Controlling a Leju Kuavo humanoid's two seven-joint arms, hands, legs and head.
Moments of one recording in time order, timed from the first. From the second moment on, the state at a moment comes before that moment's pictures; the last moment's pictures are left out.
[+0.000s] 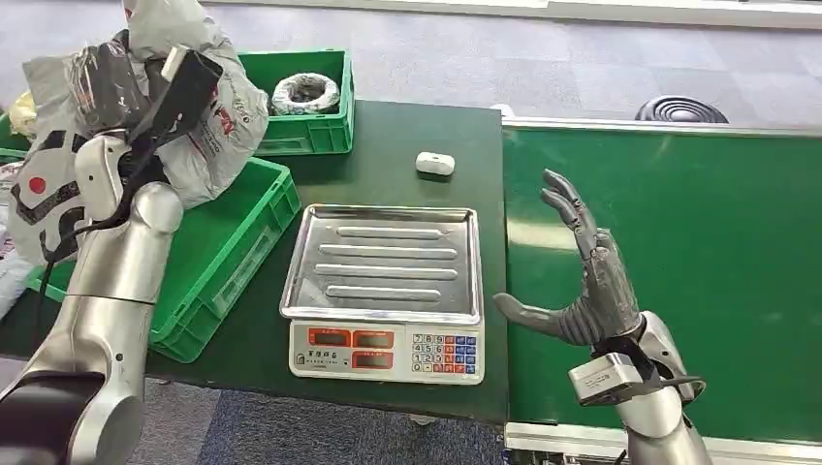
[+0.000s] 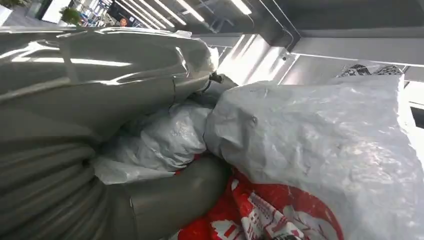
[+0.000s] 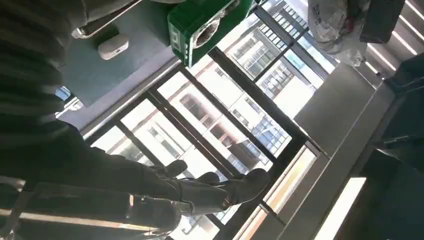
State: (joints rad) left arm -0.91 0.06 -0.08 -1.00 -1.09 0.40 0.03; right arm -0.22 -0.15 0.26 -1.70 0.38 0.06 -0.67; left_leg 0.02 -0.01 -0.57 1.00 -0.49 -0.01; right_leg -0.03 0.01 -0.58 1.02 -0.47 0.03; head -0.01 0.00
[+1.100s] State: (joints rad) left arm -0.75 0.02 0.28 -1.09 -1.41 0.30 0.15; right arm -0.25 -0.11 0.27 -1.65 0.43 0.03 -0.67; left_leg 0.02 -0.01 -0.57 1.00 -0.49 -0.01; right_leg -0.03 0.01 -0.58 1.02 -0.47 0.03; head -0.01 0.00
